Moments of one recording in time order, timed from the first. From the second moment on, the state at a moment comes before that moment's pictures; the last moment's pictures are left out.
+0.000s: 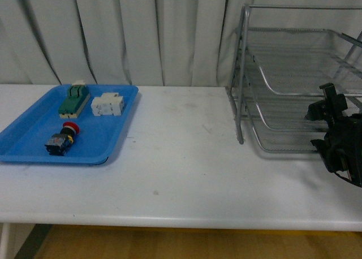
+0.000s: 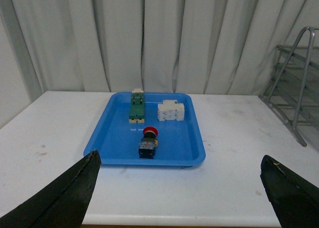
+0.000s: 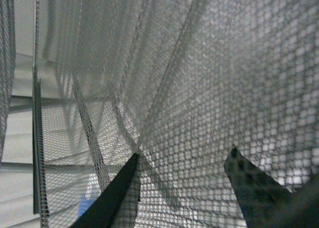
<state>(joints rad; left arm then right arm) 0.00 0.01 0.01 0.00 0.00 0.00 0.03 2.23 1.03 0.75 0.00 1.22</state>
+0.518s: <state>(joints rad) 0.00 0.01 0.01 0.00 0.00 0.00 0.02 2.14 0.84 1.01 -0.02 1.34</state>
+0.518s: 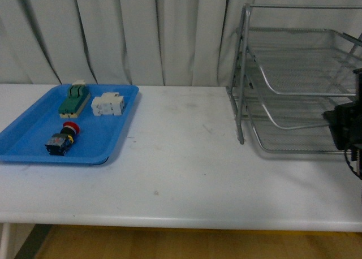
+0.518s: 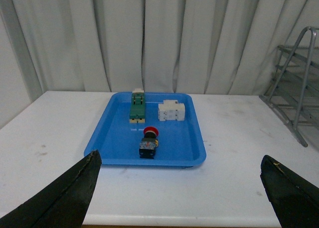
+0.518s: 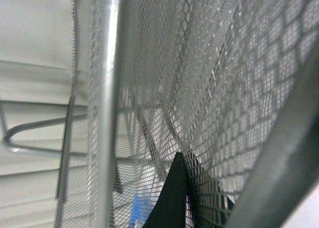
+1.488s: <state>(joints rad) 0.00 0.01 0.01 0.00 0.00 0.00 0.07 1.79 0.21 1.18 -0.08 1.36</state>
